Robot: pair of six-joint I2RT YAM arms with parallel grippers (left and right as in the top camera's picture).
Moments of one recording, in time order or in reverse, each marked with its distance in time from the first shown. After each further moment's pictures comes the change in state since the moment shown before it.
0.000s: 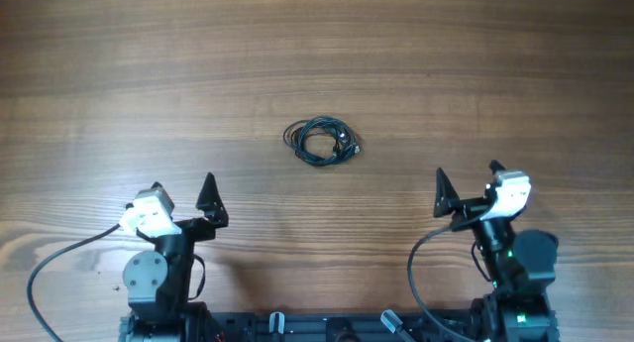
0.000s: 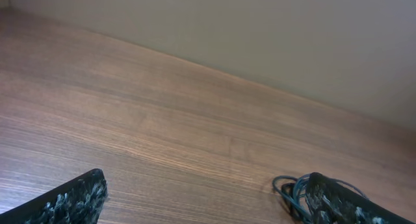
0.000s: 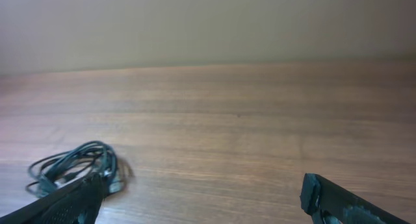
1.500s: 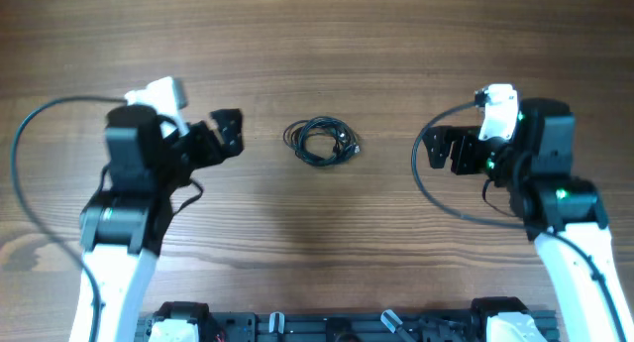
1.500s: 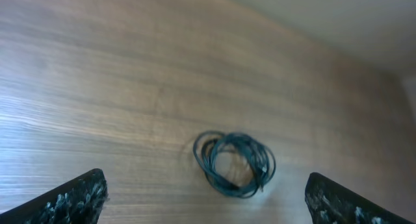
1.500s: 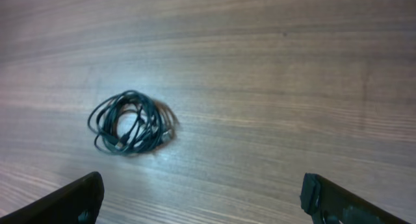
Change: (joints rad) left arm -0.112 1.010 0.795 -0.292 0.206 -0.112; right arm 0.000 0.810 0.813 -0.637 -0.144 0.023
